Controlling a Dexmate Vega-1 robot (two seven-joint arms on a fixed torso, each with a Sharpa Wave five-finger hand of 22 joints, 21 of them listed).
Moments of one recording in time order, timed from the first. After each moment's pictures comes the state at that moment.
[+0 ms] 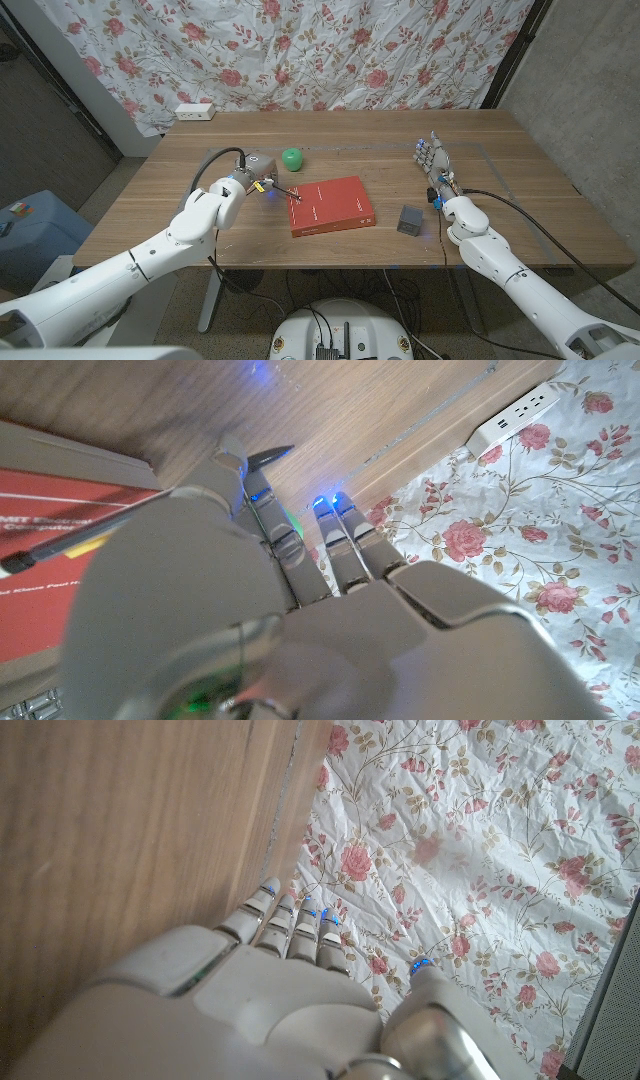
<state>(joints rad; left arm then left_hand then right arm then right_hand) 0.90 0.93 0.65 -2.02 0.95 0.55 -0.18 1.09 0.03 0.39 -0.18 0.18 1.14 -0.14 0.28 0.19 1.17 -0.22 0.21 0.18 0.51 -0.05 0.18 0.17 0.41 -0.05 0.20 0.17 -0.95 -0.49 -0.36 -1.37 0.57 0.32 -0.15 0.11 0.11 0.24 0.07 0.22 0.19 -0.02 0.19 0.17 0.21 0.01 0.19 0.19 0.12 -0.02 0.21 0.22 0.25 -0.02 0.18 0.16</state>
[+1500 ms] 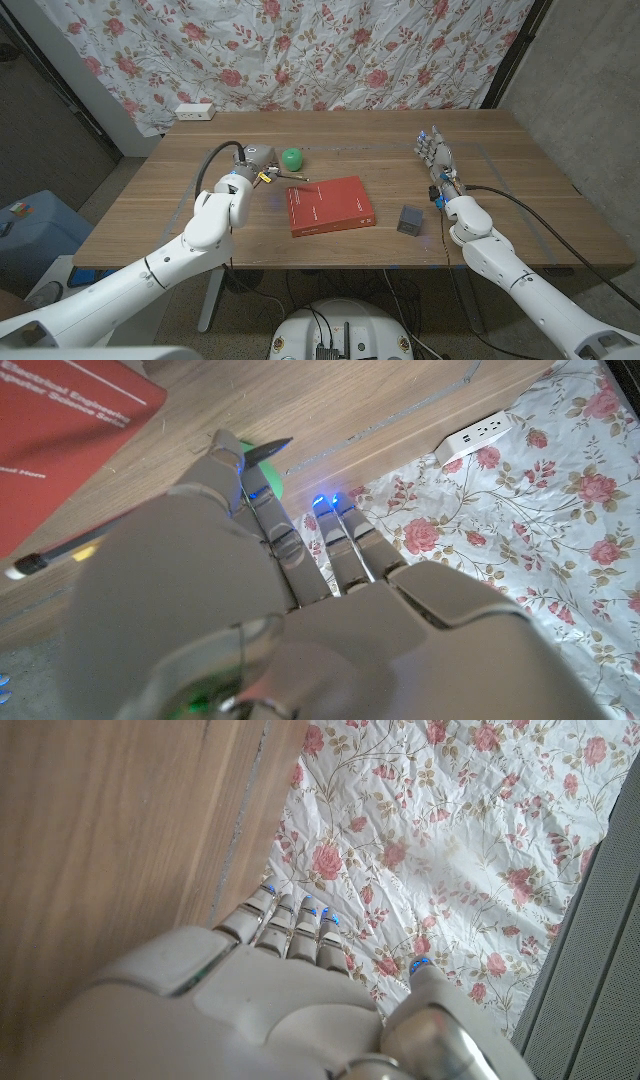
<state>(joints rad) 0.93 0.82 0.64 -2.14 0.98 0.78 -0.17 1.10 0.02 0.37 -0.17 0.18 1.16 -0.14 0.28 0.19 1.19 -0.21 0.21 0.18 0.53 -0.05 0.18 0.17 0.41 -0.05 0.20 0.17 -0.99 -0.52 -0.36 -1.44 0.51 0.38 -0.17 0.10 0.11 0.26 0.06 0.22 0.20 -0.02 0.19 0.17 0.22 0.02 0.19 0.19 0.13 -0.02 0.21 0.22 0.26 -0.02 0.18 0.16</state>
